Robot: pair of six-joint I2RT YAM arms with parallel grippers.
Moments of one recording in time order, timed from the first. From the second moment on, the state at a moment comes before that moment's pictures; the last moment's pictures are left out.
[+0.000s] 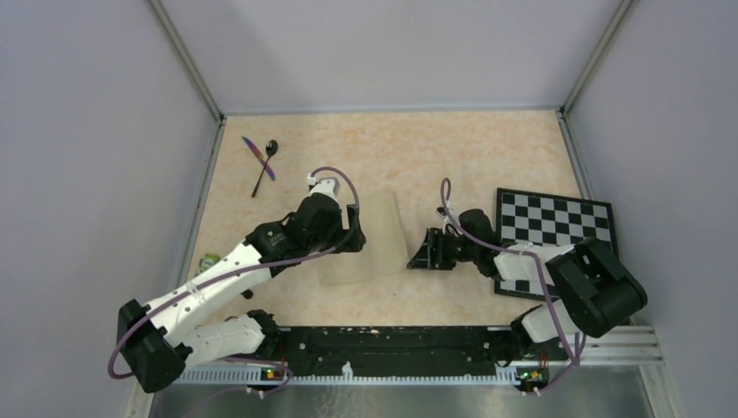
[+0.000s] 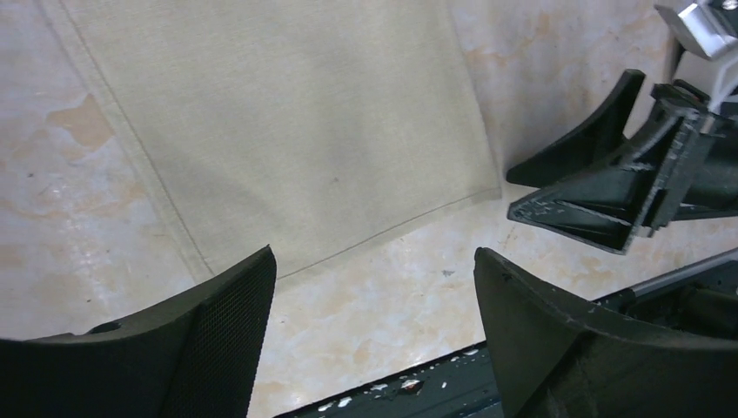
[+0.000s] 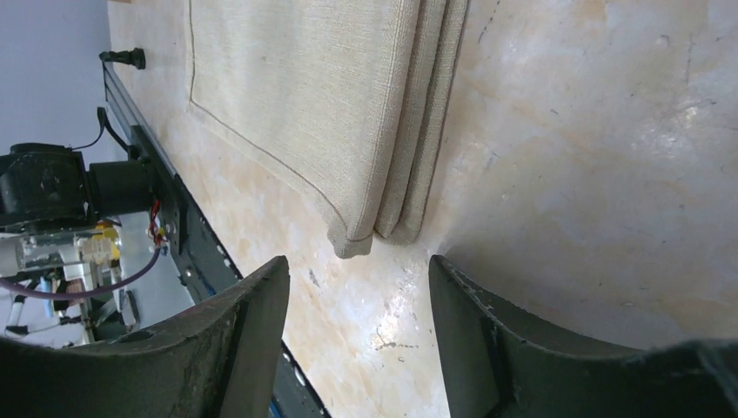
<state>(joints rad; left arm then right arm) -0.81 1.05 0.90 -0.61 -0.19 -0.70 0.52 1.42 0.39 0.34 -0.59 0.63</state>
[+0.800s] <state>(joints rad) -0.48 1.18 0.93 -0.52 0.12 -0.59 0.54 1.57 0.51 0.25 -0.52 0.61</state>
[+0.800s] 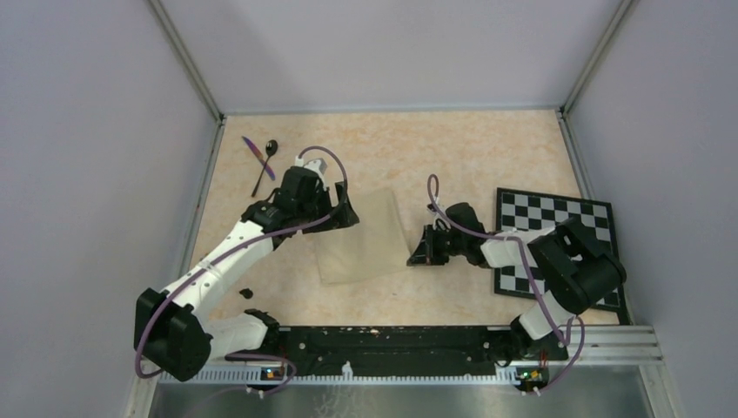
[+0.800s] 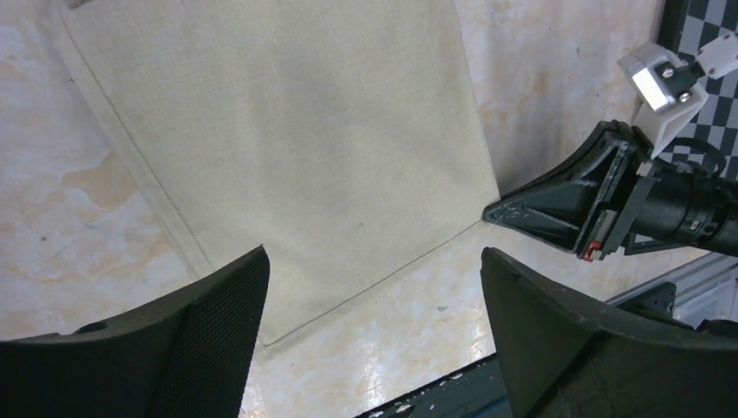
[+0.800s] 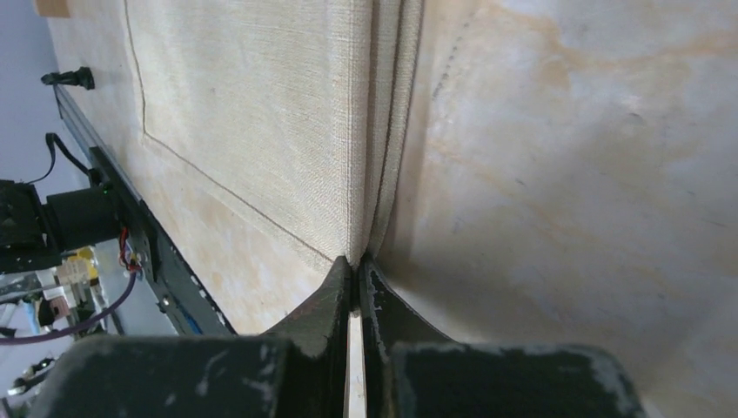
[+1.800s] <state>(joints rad) 0.23 1.08 0.76 -0.50 0.26 -0.66 1.18 1.91 1.38 -0.57 0.09 0.32</state>
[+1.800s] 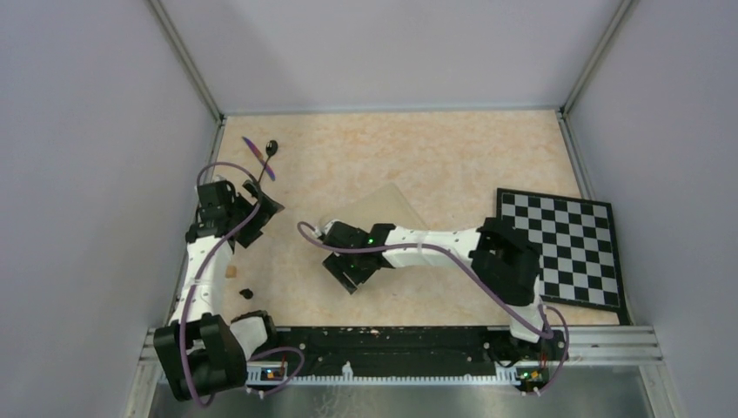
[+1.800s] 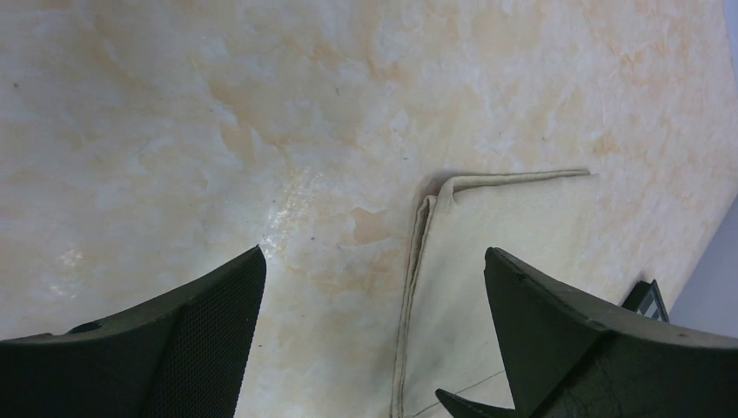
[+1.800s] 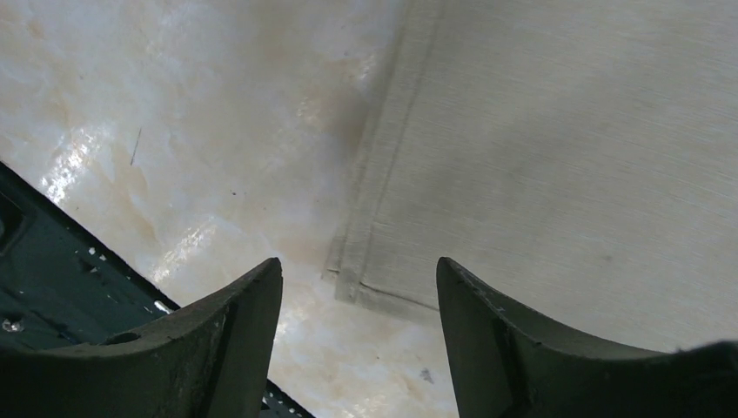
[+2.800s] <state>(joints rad) 0.28 1.06 0.76 -0.51 0.24 -0.60 1.25 2.05 1.48 -0.68 0.20 0.30</state>
